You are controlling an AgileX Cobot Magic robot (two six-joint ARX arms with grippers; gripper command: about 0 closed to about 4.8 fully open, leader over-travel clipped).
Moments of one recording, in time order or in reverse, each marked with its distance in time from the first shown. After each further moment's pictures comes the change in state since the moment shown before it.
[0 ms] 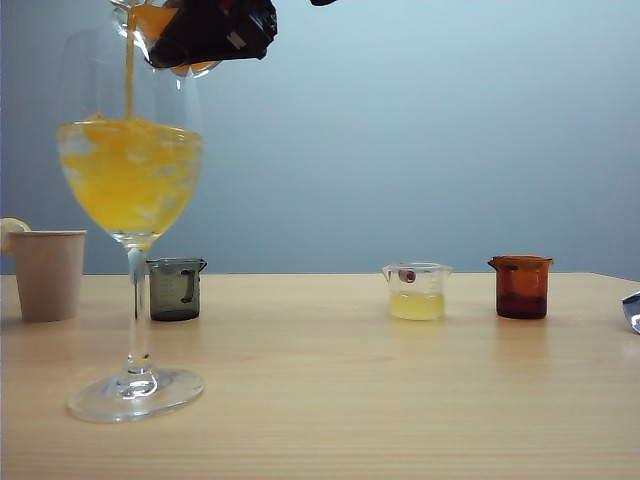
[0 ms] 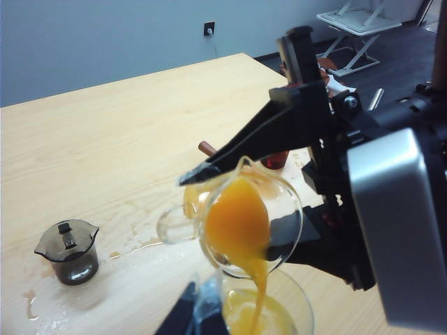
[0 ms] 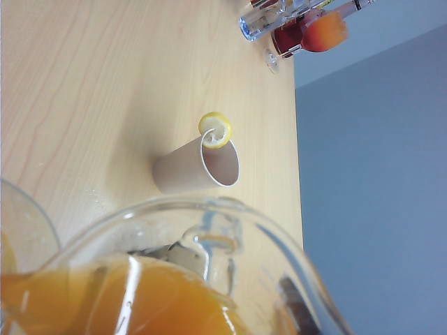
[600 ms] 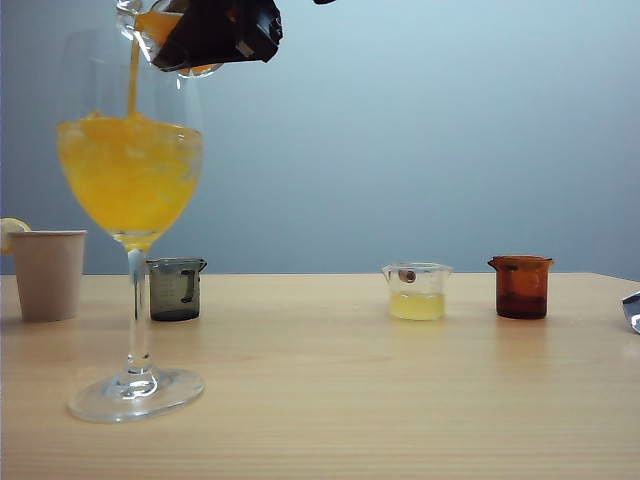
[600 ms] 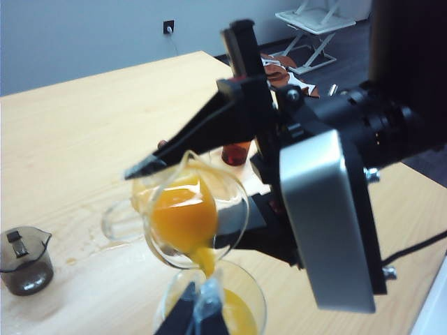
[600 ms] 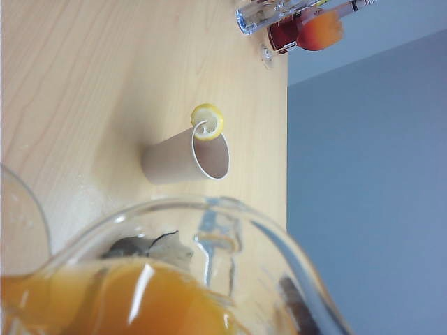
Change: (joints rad) left arm 0.000 0.000 0.000 -0.016 0.111 0.000; right arm 0.000 0.000 0.000 0.004 0.023 -0.069
